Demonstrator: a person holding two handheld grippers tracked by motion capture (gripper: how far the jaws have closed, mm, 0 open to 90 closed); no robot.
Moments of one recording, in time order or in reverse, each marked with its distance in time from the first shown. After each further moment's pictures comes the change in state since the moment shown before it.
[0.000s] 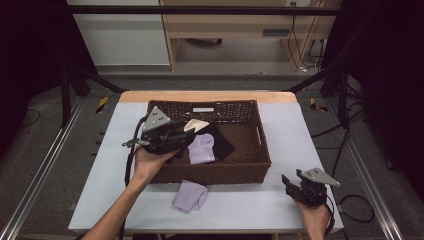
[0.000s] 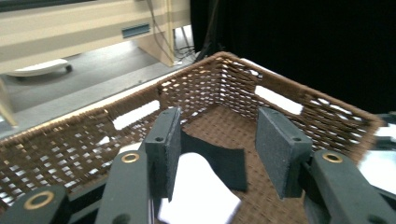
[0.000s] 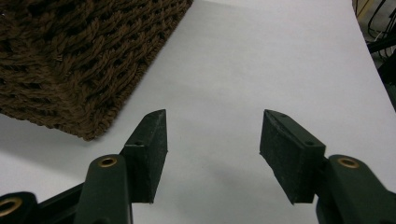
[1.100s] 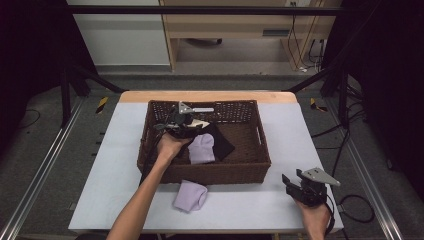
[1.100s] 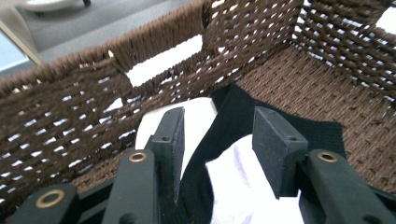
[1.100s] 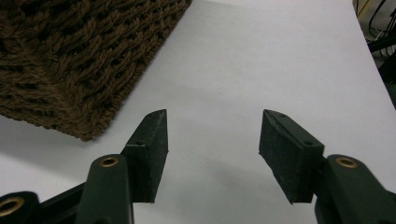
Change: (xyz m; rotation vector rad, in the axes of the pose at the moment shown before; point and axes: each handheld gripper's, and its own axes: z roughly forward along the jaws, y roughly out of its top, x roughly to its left) left arm 0.038 -0.030 0.110 0.282 0.108 -0.024; right arm -0.002 0.000 0.002 0.002 0.003 0.000
